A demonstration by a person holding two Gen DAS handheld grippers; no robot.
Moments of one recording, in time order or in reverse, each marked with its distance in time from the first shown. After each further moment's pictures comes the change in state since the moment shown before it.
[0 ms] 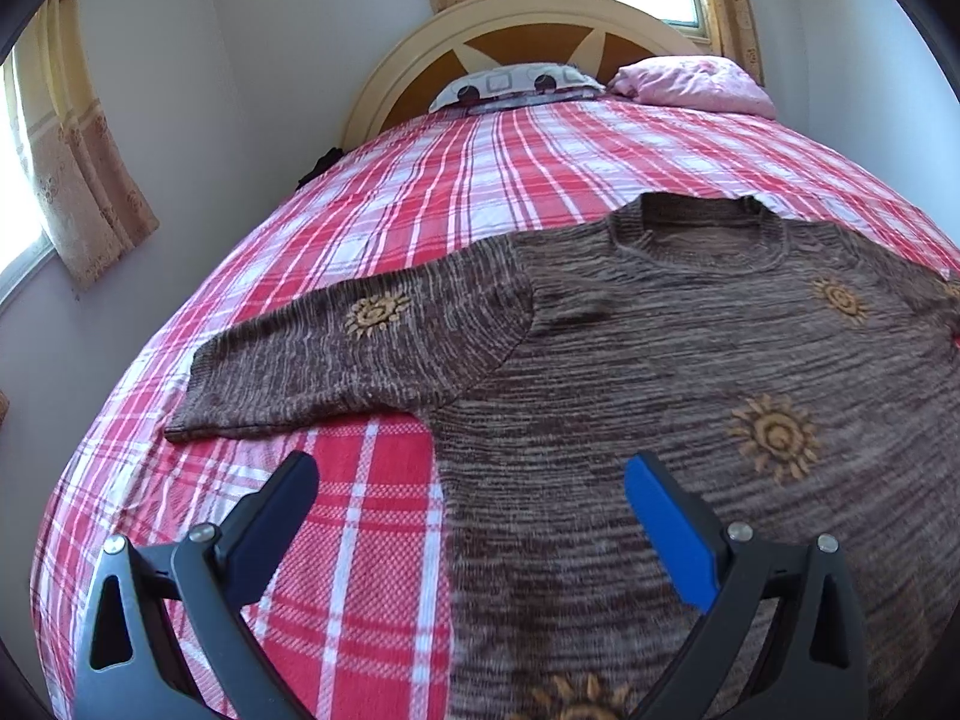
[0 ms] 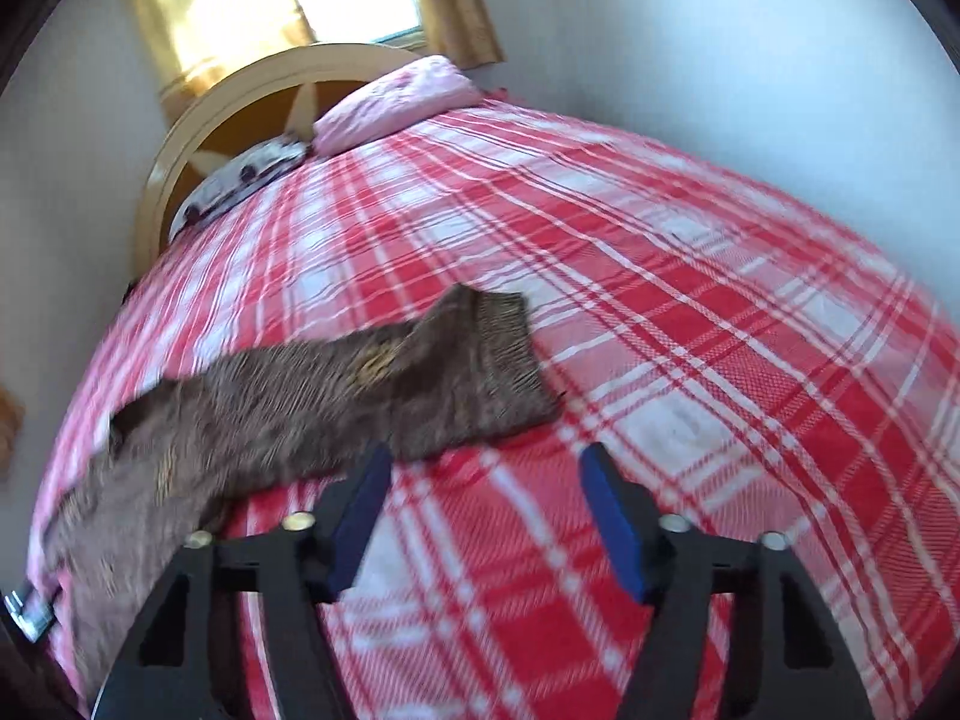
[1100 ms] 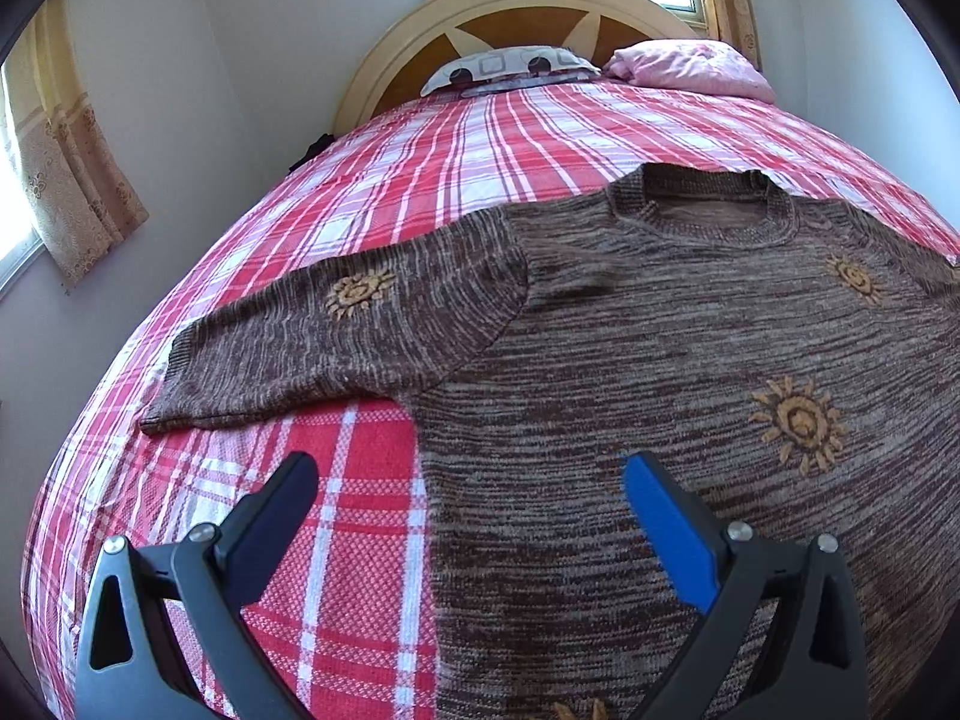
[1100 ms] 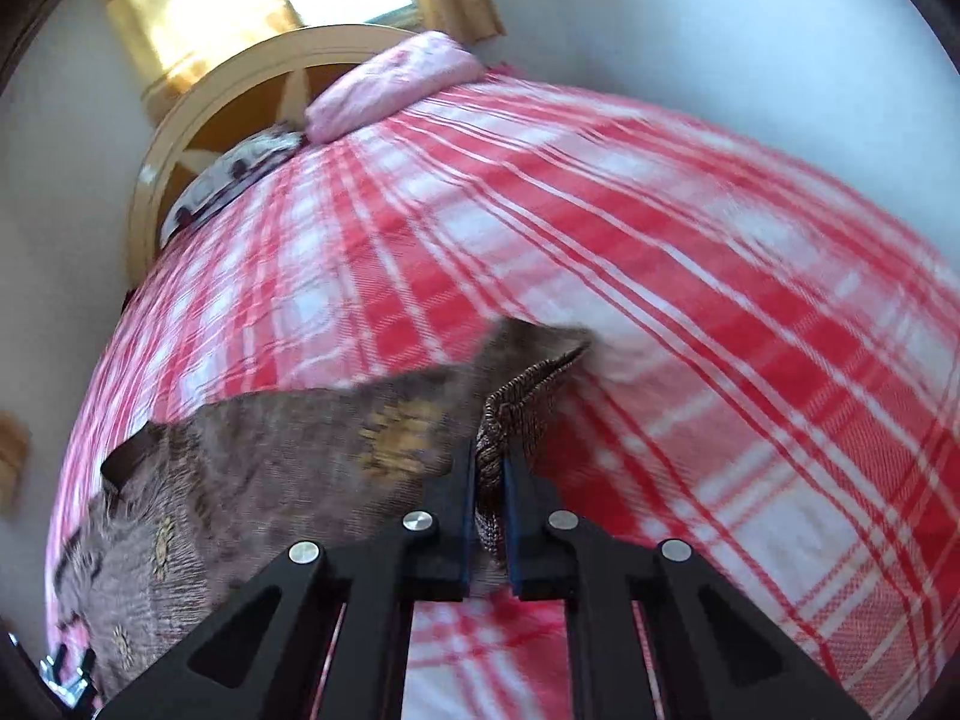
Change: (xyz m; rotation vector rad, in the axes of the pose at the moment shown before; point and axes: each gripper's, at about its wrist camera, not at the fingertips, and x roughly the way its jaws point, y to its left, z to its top) left arm 0.017 -0.004 -0.006 0.013 0.026 -0.020; right arm 0.058 0.065 0.040 -0.102 0.015 0.002
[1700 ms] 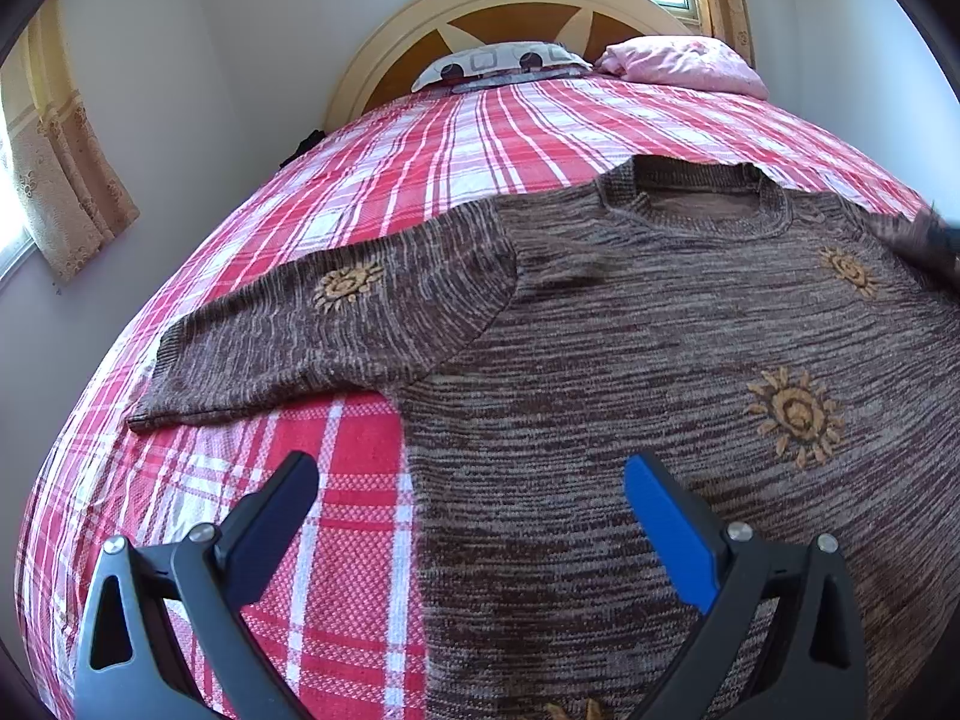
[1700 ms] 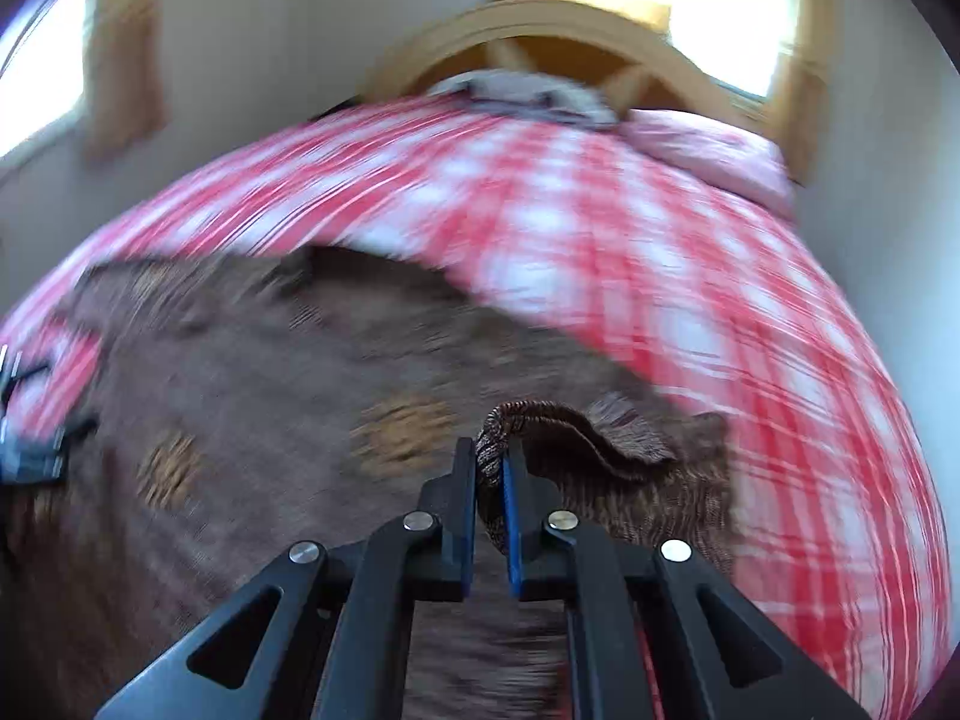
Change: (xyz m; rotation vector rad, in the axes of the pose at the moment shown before) left arm 0.004 -0.002 -0.002 0.003 0.013 -0.023; right arm -0.004 0.238 -0.102 -0.791 0.042 0.225
